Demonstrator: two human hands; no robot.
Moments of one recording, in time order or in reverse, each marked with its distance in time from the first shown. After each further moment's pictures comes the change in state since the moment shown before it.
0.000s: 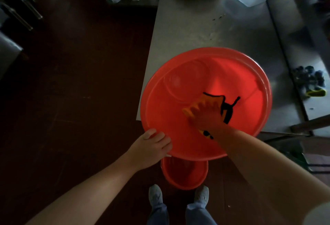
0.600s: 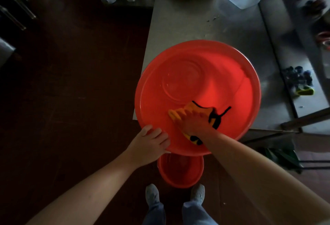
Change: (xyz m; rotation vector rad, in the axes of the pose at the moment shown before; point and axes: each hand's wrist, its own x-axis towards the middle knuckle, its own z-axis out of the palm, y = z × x) left_hand 0.005 0.002 -0.001 -0.025 0.054 -0.076; right_hand -0.012 -0.018 0.014 0.015 -0.154 -0.155
